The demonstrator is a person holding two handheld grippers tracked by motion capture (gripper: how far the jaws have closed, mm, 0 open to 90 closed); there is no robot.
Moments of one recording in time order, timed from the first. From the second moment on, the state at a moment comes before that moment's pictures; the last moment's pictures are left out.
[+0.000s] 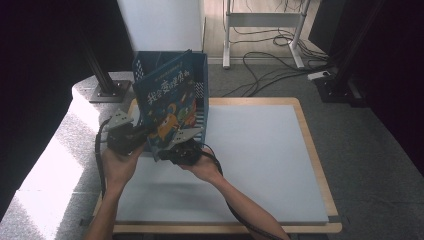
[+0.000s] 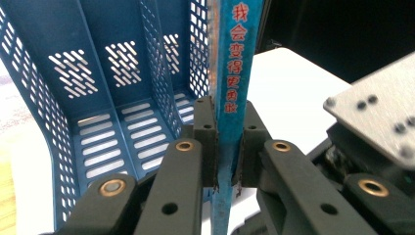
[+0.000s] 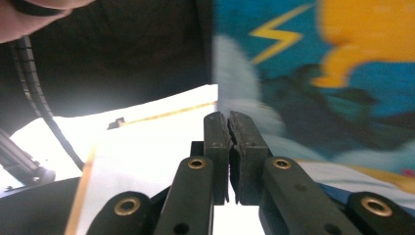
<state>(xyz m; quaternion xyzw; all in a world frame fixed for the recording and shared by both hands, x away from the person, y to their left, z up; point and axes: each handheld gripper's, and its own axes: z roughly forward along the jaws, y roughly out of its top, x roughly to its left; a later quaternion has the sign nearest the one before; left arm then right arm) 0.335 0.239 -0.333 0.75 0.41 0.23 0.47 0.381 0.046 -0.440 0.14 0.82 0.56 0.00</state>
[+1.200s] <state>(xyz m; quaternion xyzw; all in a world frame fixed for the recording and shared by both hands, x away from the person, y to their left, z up) 0.354 0.210 -0.346 0.71 0.45 0.25 0.48 0.380 0.058 -0.452 0.19 0.82 0.53 0.12</state>
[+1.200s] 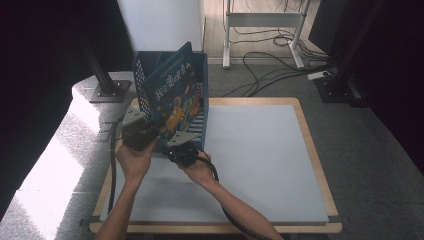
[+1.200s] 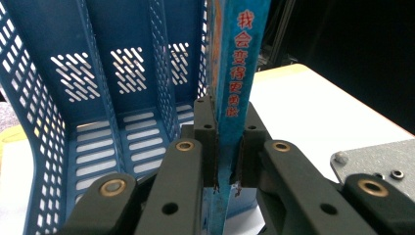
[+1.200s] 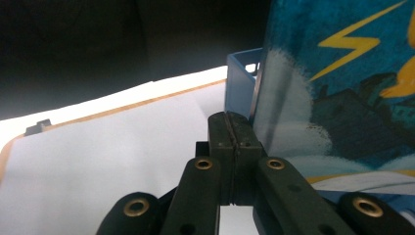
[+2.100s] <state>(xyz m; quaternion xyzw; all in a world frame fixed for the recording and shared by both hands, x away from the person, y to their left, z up) 0.385 0.178 -0.352 0.69 0.47 0.27 0.49 0.407 0.028 -0.454 0.22 0.81 0.52 0.15</state>
